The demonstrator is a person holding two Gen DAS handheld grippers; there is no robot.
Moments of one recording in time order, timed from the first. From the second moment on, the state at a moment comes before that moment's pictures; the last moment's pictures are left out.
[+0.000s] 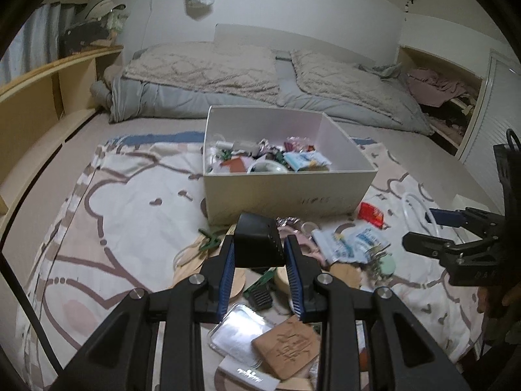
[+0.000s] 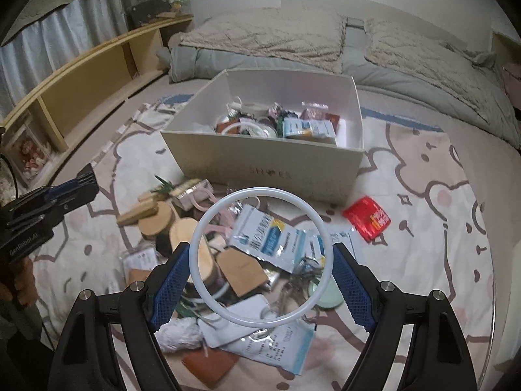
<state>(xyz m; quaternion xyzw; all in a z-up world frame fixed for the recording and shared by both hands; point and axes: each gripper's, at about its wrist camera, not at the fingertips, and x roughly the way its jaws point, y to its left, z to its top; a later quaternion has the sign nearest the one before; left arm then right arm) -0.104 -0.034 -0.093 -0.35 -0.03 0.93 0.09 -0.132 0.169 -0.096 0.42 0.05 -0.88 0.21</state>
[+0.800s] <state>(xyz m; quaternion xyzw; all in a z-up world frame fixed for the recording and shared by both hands) -0.116 -0.003 -0.048 -0.29 -0.01 0.95 0.07 -0.148 0.178 -0.041 0.36 -0.01 -0.92 0.17</state>
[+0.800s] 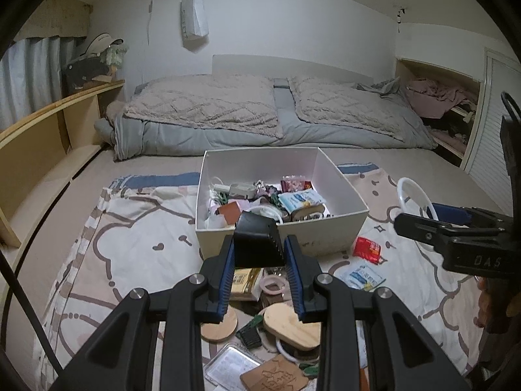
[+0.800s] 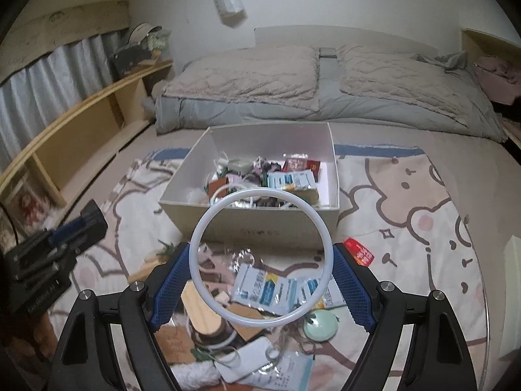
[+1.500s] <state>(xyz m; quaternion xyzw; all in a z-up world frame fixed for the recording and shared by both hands) -0.164 -0.008 -0.035 -0.26 -0.04 0.96 0.02 -0.190 0.168 -0.034 0.32 -0.07 -0.93 0.16</state>
